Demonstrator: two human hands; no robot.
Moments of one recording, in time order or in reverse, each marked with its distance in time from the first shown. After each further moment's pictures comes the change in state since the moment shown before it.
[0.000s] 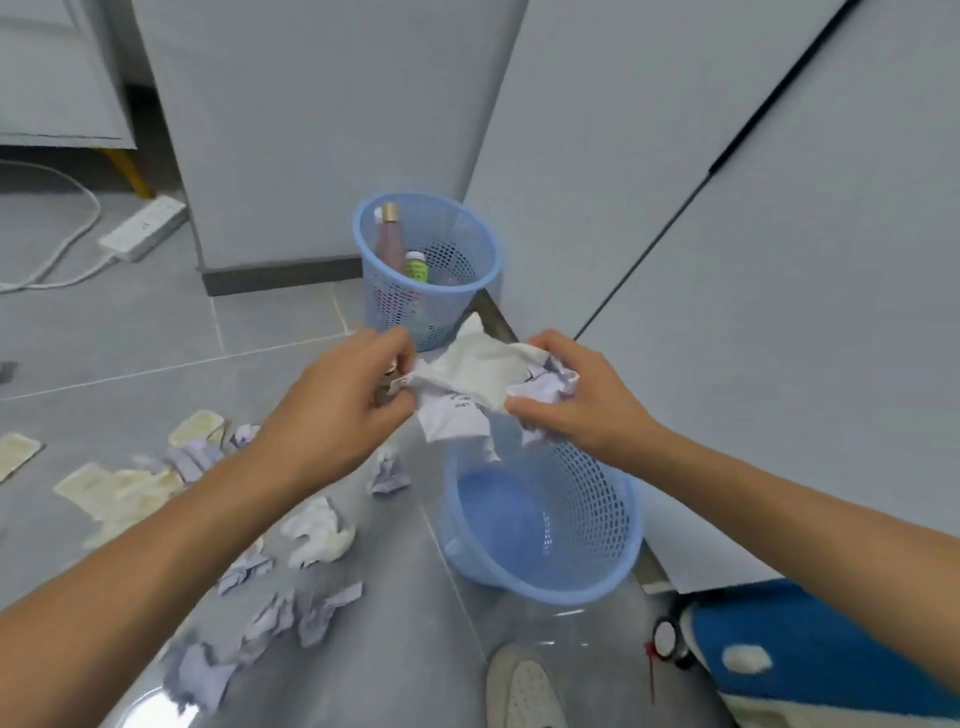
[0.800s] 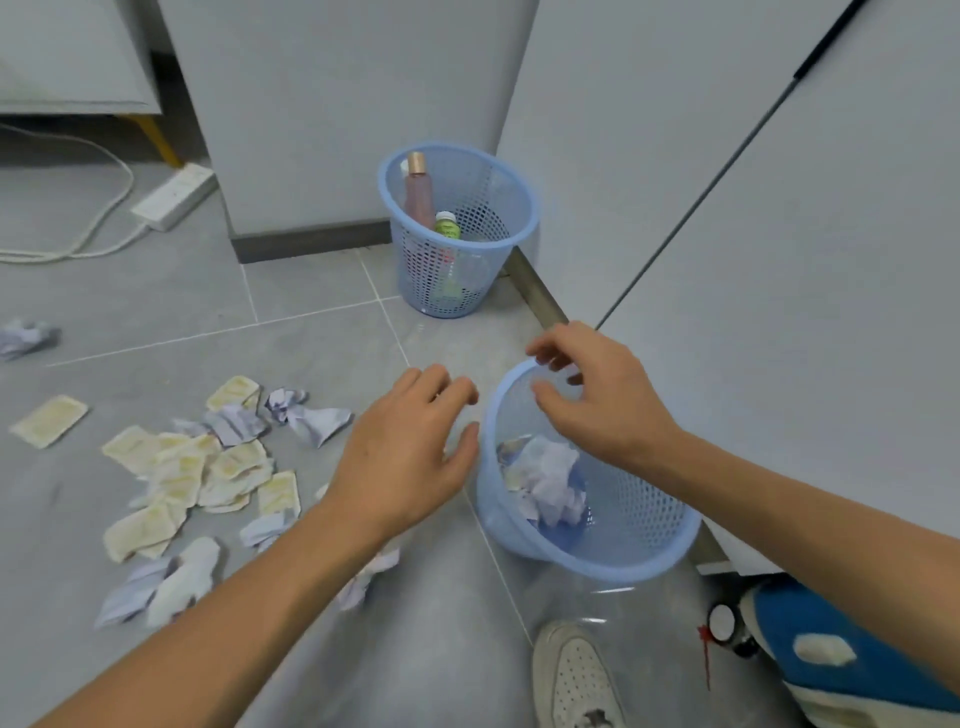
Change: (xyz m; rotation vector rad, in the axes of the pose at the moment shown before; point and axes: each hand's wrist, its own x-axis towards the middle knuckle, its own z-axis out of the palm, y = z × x) left_hand -0.048 -0.015 0.080 0.288 0.023 0.053; right_hand -0.001 0.036 0.053 -0.294 0.112 -0.170
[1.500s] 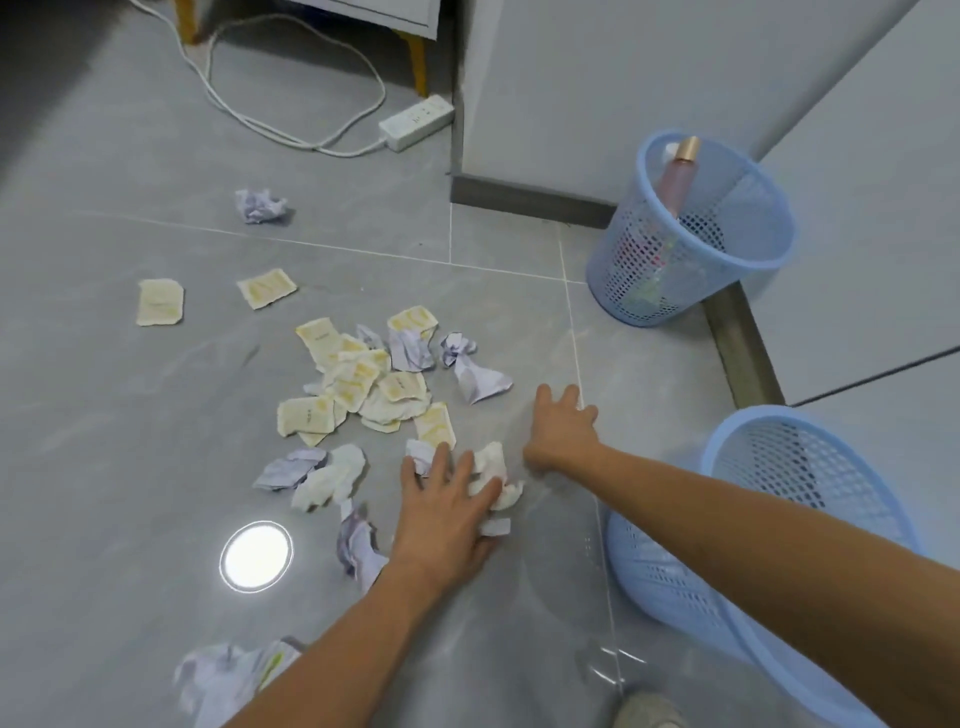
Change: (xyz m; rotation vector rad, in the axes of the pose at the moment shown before) left_hand -0.150 -0.113 0.114 0.255 -0.412 -0.455; right_hand 0.064 -0.031 0.269 -0.630 -0.721 0.249
